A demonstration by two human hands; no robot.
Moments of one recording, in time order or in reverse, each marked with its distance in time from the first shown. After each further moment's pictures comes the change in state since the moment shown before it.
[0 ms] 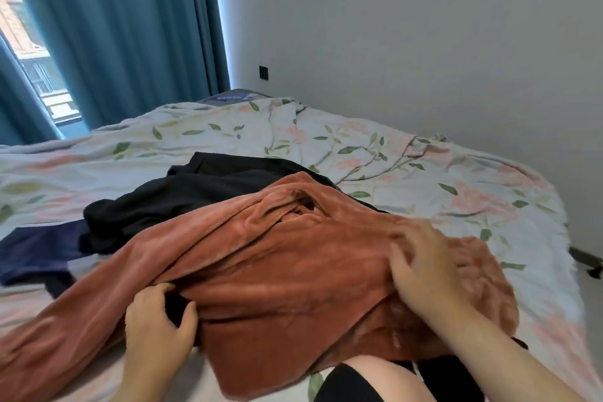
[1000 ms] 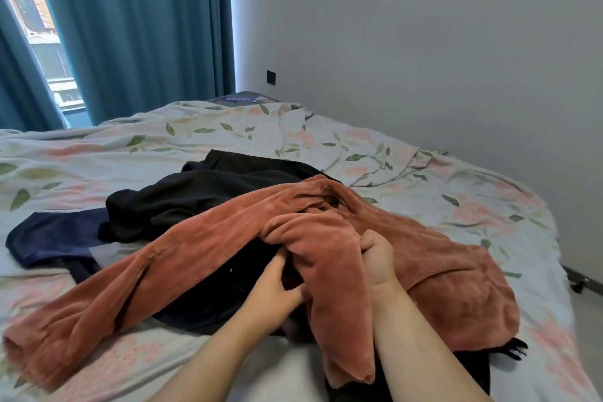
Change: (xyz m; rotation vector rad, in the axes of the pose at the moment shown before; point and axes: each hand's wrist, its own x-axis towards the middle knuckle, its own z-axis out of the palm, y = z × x) left_hand -0.003 0.095 0.020 -0.711 -0.642 0.117; right_hand 0.005 -0.121 0.054 1.521 -0.099 0.815
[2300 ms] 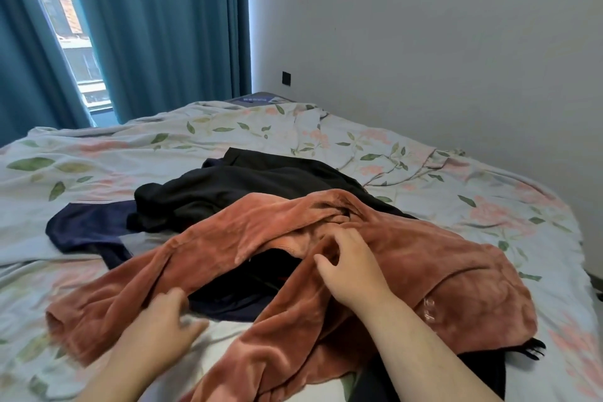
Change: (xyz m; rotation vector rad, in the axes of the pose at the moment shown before) left_hand -0.096 -0.038 -0.141 0.889 0.100 -0.534; right_hand 0.011 0.047 -0.014 -1.538 -0.192 -0.586
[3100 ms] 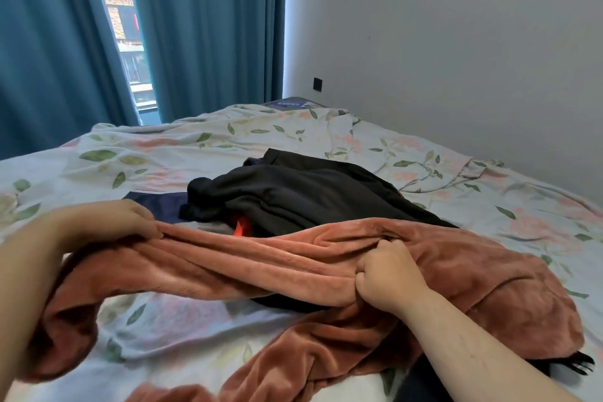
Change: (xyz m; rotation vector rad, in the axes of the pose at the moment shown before) left_hand 0.057 -0.088 -0.189 -0.237 -0.266 0.039; right_hand -0.006 -0.019 0.001 -0.722 -0.225 -0.252
